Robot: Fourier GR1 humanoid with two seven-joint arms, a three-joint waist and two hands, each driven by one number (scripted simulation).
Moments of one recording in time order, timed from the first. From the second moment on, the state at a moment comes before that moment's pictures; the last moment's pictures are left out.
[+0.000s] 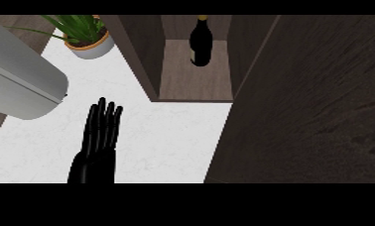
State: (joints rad) left arm 0.10 0.35 -0.61 -1.86 0.48 0.58 -0.47; right arm 0.25 -0.29 0.61 -2.51 -0.07 0.21 0.45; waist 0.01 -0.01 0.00
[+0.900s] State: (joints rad) left arm 0.38 0.58 -0.34 -2.02 0.68 0.32 -0.55; right arm -0.09 -0.06 0.82 -2.38 0.01 -0.01 0.70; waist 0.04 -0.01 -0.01
